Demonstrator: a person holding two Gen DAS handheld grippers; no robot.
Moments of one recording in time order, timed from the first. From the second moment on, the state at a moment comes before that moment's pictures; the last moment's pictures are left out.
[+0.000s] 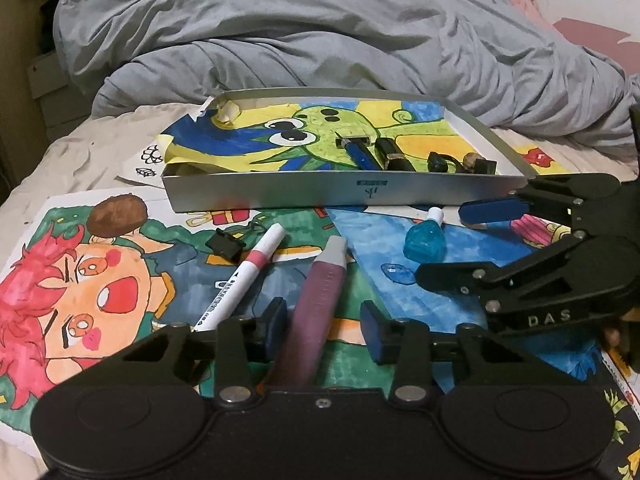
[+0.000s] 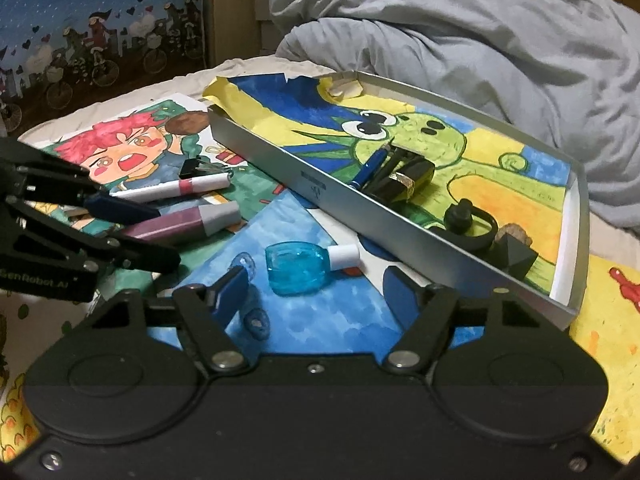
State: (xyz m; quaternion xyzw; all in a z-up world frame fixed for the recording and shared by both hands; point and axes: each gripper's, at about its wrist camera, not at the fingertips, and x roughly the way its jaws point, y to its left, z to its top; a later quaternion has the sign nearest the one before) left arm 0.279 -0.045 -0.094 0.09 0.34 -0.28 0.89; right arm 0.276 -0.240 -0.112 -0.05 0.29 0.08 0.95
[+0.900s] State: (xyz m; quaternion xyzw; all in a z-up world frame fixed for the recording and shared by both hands) left arm 0.285 -0.061 -0.090 0.08 0.36 -0.28 0.89; right arm 0.282 -0.245 -0.113 -0.02 0.28 0.11 0.95
